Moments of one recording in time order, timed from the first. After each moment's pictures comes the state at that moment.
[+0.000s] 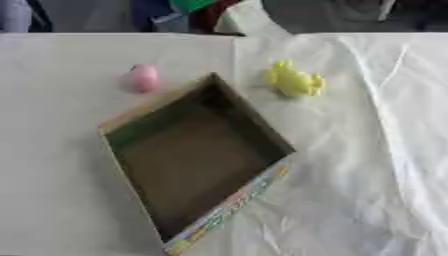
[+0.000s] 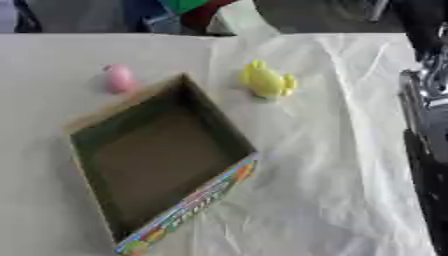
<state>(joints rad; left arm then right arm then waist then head) -0.14 0.26 0.08 -1.98 -0.02 -0.25 0.56 -0.44 -0.52 -0.22 -1.89 0.05 -0.13 -0.34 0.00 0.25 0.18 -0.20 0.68</state>
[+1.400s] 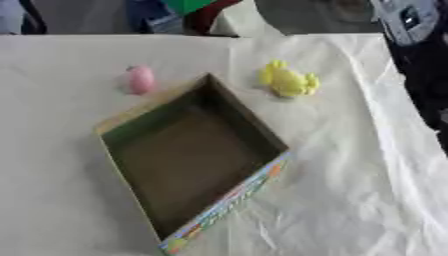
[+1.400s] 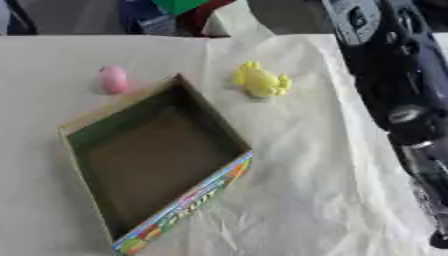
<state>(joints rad) -0.13 0.26 0.07 -1.98 -0.01 -0.25 0.54 -1.09 -0.59 0.12 -1.16 0.82 -0.07 0.25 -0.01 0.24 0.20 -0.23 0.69</state>
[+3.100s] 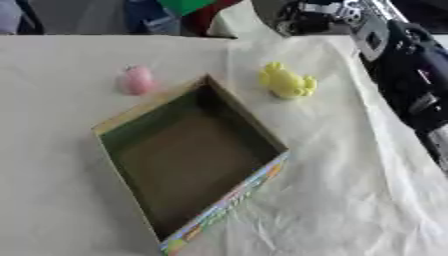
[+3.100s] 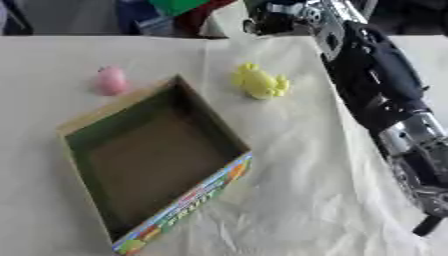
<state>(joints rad) -0.13 0.26 0.06 -1.98 0.00 -0.24 0.52 -1.15 -0.59 0.15 -0.74 0.85 -0.23 0.58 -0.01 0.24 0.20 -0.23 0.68</state>
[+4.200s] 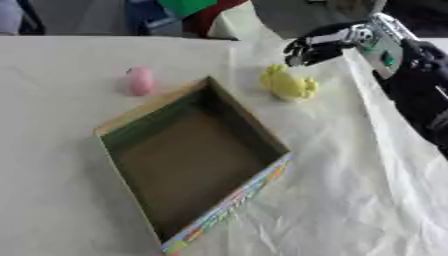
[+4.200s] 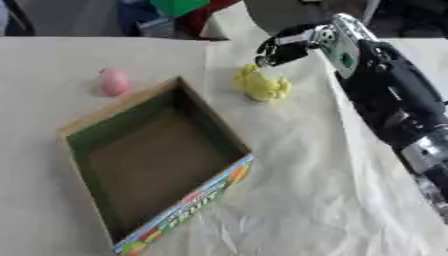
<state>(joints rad) -0.13 0.26 0.06 -1.98 0.00 -0.24 0.52 -1.06 -0.65 0.27 -0.82 0.72 -0.27 0.72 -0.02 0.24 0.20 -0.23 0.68</state>
